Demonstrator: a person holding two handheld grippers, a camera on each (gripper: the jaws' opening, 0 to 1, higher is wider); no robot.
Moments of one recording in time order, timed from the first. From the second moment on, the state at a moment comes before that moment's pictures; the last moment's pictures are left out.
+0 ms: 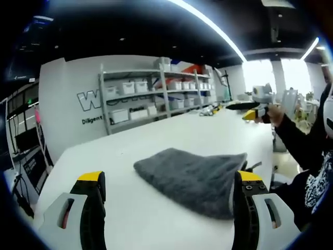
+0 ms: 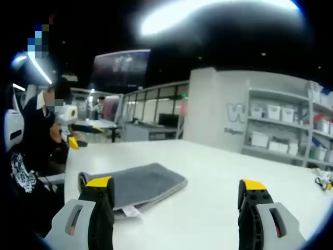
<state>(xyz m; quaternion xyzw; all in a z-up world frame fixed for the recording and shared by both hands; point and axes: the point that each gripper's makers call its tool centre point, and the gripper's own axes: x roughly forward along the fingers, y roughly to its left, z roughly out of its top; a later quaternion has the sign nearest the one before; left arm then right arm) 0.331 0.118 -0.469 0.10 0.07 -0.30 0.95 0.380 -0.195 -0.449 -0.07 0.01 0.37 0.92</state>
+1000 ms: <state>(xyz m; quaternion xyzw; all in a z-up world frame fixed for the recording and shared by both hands) 0.311 0.060 -0.449 0.18 0.06 -0.34 0.92 0.403 -0.201 -0.418 -0.16 0.00 0.34 0.93</state>
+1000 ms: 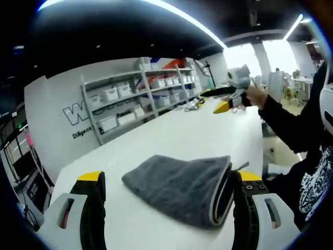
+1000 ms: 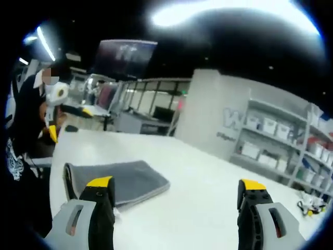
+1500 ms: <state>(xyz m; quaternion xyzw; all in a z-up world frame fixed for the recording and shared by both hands) 0.304 0.030 -0.445 0.24 0.06 -0.35 0.90 0.413 -0.202 -0.397 -0.19 -0.02 0.33 0.92</state>
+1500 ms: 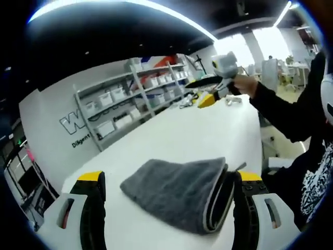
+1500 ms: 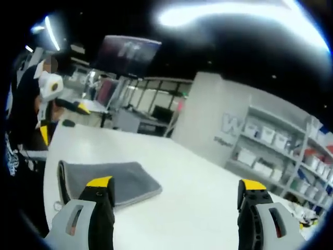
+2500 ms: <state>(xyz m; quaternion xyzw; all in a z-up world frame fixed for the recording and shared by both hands) 0.306 -0.014 -0.455 0.36 0.04 -0.32 0.88 0.427 -0.198 -0.372 -0.20 -0.03 0.32 0.92</state>
